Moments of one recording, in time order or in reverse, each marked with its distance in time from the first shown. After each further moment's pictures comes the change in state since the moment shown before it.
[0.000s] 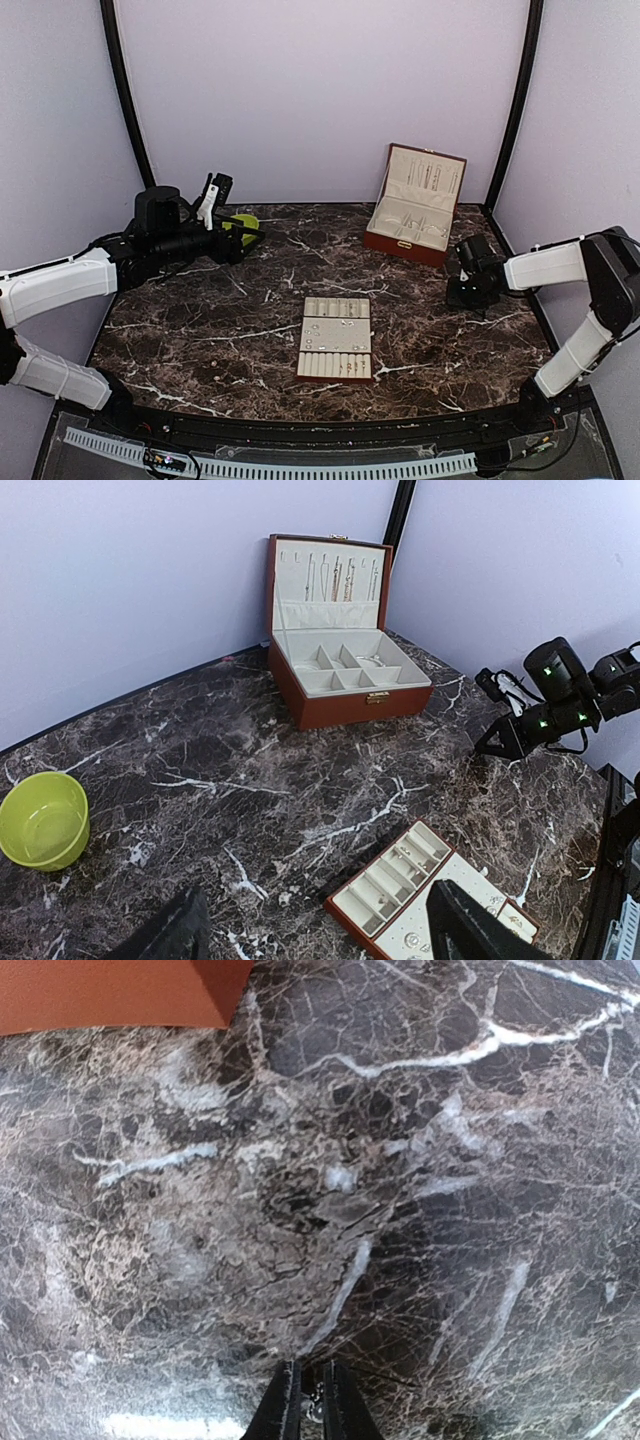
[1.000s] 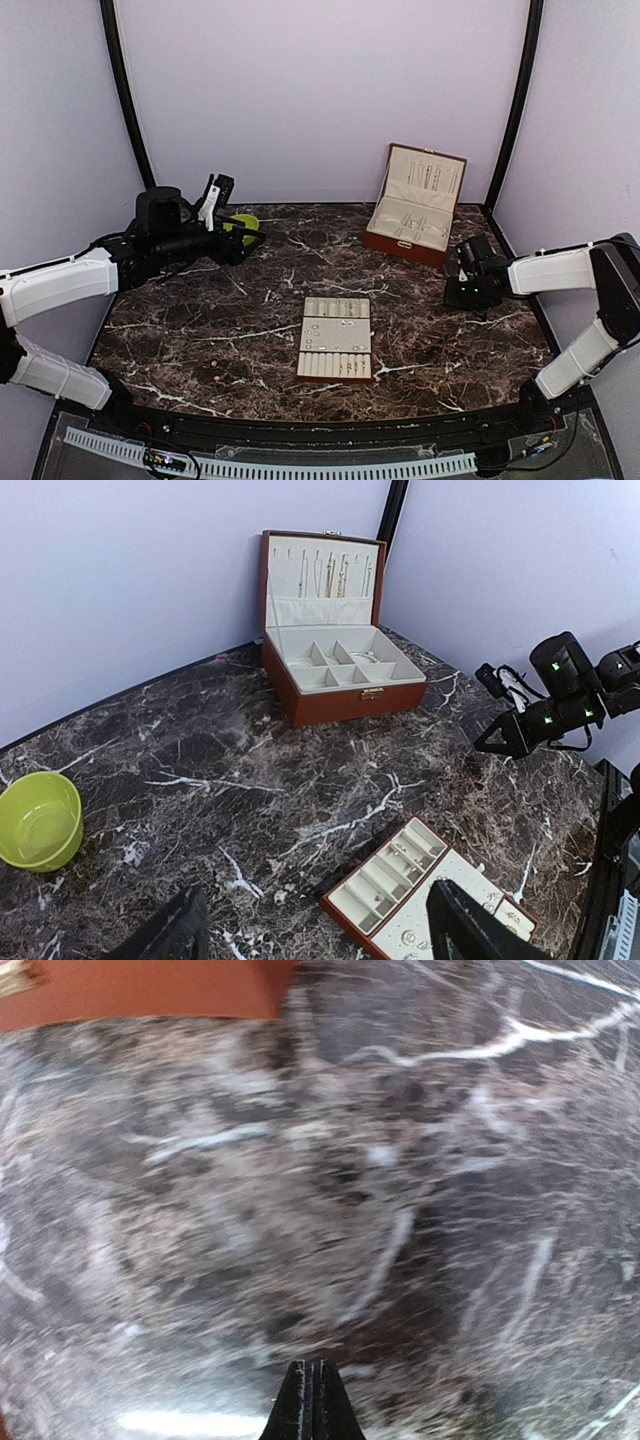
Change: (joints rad) left arm 0.000 0.008 0.000 0.001 0.015 0.004; right arm 0.029 -0.058 -0.024 0.003 -0.018 0.026
